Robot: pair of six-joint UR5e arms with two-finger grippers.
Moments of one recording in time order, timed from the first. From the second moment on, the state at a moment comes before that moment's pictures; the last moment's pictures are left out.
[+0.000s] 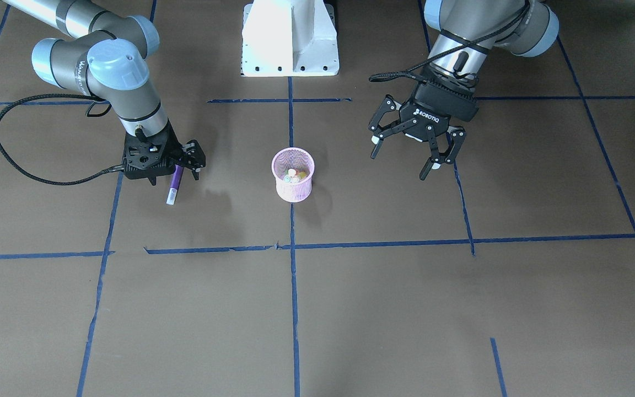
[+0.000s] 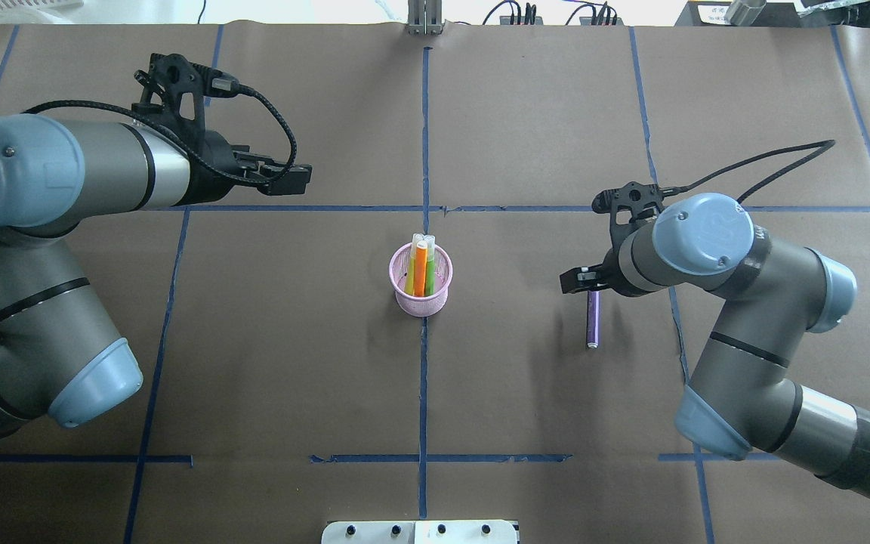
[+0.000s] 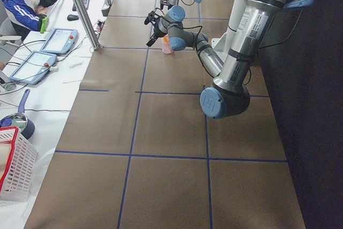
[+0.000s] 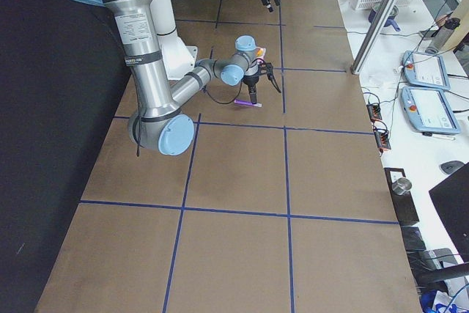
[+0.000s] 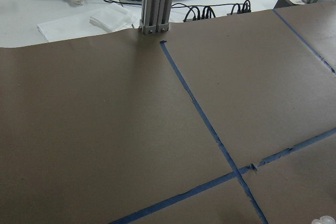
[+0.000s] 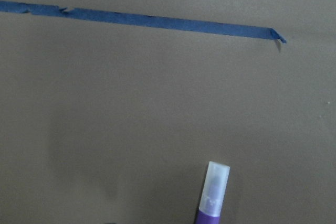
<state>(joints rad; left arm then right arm) -0.70 -1.95 -1.92 -2.10 -1.68 -0.86 0.60 -1.24 1.76 -1.33 1.84 1.07</state>
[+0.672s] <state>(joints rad) -0.70 -1.93 -1.92 -2.11 -1.68 -0.86 0.62 -1.24 1.69 -1.33 1.89 1.08</state>
